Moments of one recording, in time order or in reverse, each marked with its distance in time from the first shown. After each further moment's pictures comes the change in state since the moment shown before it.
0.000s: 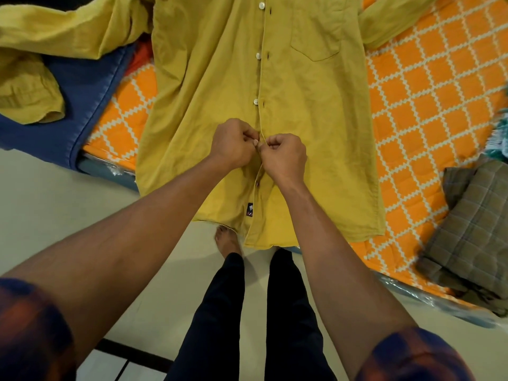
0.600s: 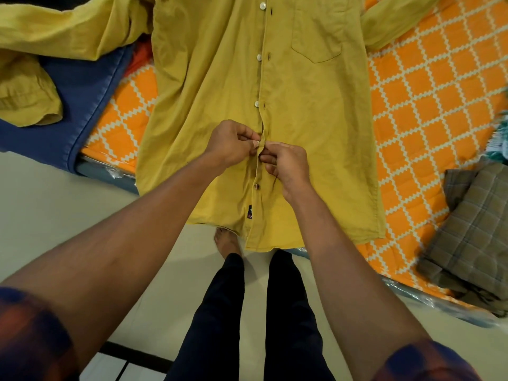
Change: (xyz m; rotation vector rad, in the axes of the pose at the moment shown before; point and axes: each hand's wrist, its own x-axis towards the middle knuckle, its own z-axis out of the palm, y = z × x) left_hand 0.007 -0.010 -0.008 -0.262 -0.128 -0.118; right_hand 0.002 0.008 -0.003 0.626 -0.157 0.353
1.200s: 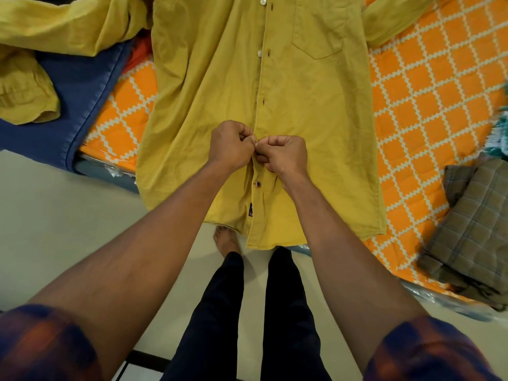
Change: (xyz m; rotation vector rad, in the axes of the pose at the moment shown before) left_hand -0.008 -0.005 0.010 0.109 0.222 0.068; right_hand 0.002 0.000 0.007 -0.212 0.005 -0.140
